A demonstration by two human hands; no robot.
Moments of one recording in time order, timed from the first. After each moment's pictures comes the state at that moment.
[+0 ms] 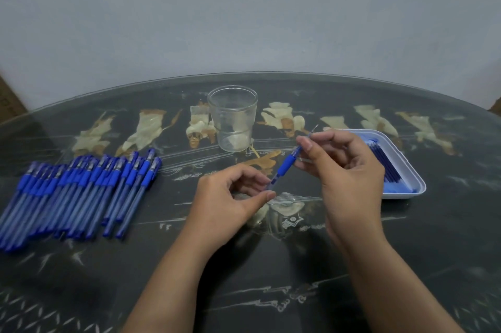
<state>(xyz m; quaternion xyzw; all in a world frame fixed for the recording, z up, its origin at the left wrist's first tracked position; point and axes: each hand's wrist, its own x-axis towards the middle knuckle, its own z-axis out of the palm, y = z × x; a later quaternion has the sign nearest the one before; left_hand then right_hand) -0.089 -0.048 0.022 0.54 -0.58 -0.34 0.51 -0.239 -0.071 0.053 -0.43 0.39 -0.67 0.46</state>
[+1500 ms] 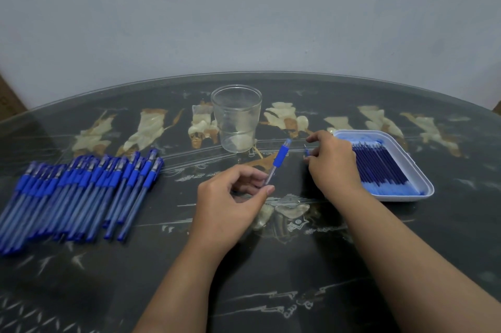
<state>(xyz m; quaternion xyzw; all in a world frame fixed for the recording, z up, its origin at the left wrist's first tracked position) -0.090 -0.054 0.003 0.55 -0.55 -0.27 0.56 -0.252 -0.159 0.014 -0.68 0.66 -0.30 0.13</state>
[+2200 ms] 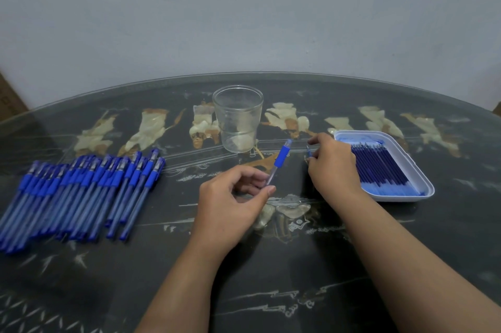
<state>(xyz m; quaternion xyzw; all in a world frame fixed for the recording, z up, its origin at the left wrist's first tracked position) -0.090 -0.052 0.005 0.55 -0.55 -0.28 0.56 -0.250 -0.151 0.017 -0.68 0.67 -0.28 0.11</state>
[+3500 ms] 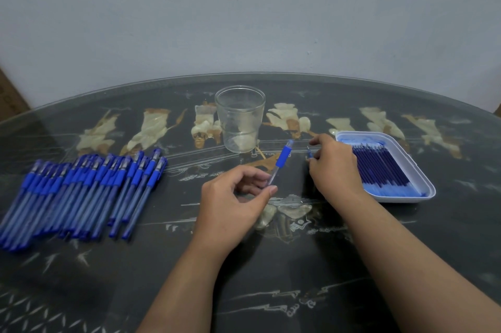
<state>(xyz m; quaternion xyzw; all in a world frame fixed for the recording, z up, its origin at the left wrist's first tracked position) -0.090 -0.052 0.005 0.55 -0.54 -0.28 0.56 -0.251 -0.154 0.013 -0.69 0.66 -0.27 0.10</state>
